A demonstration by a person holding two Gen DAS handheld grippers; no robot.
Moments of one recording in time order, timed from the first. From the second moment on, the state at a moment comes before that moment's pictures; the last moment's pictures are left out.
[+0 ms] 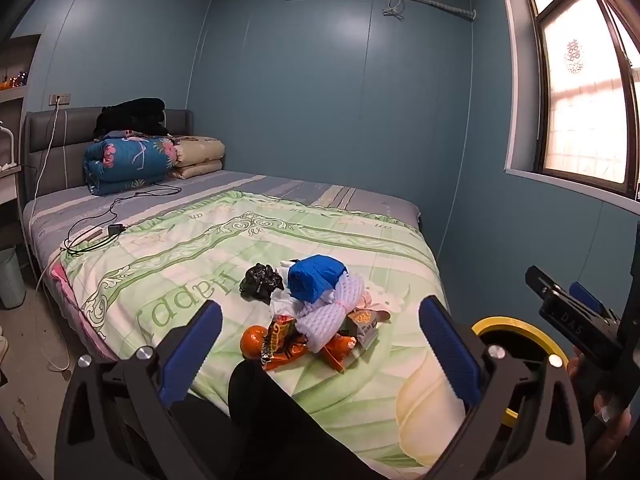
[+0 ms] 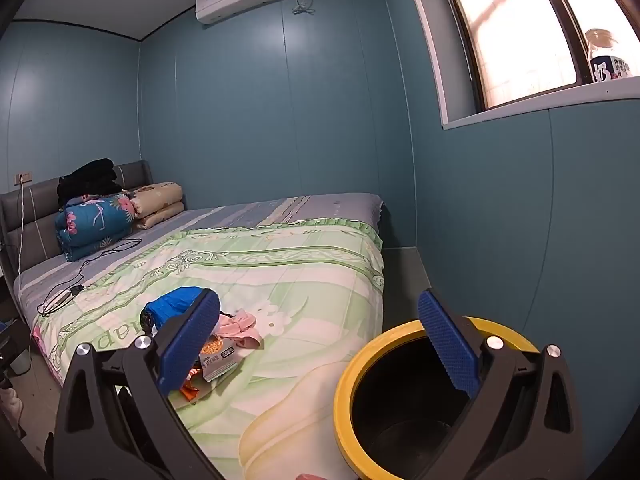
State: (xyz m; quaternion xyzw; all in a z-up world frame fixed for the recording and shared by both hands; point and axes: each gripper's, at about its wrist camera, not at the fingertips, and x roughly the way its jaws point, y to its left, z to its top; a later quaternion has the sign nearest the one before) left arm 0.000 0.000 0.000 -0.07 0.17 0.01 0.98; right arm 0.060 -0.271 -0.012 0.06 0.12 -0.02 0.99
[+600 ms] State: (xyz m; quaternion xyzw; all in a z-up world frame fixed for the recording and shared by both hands) left arm 0.003 0.003 -0.001 -0.07 0.17 0.01 0.98; right arm 0.060 -0.268 -0.010 0.06 0.12 -0.02 0.99
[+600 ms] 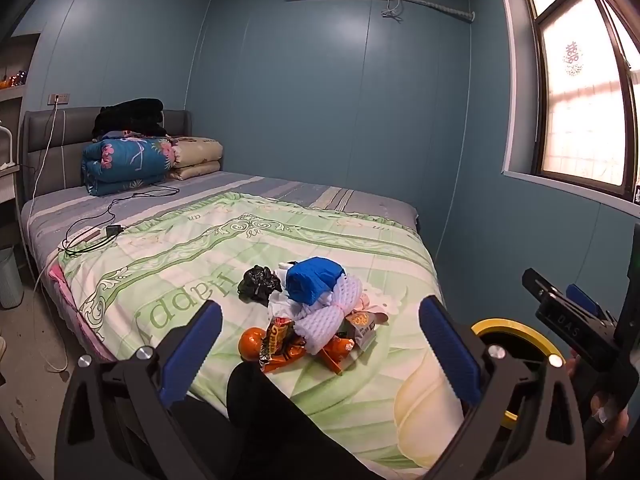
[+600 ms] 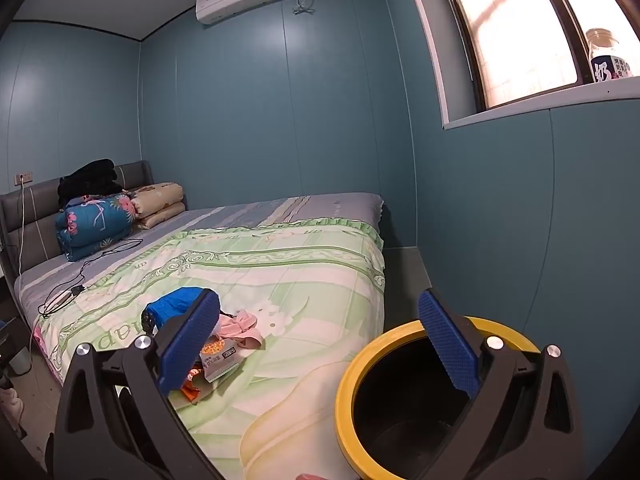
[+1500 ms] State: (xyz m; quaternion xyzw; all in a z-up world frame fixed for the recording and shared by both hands) left arm 0.000 -0.001 0.001 -0.07 0.17 0.01 0.98; right arm 0.061 -0.270 -0.013 0.06 0.12 -0.02 0.99
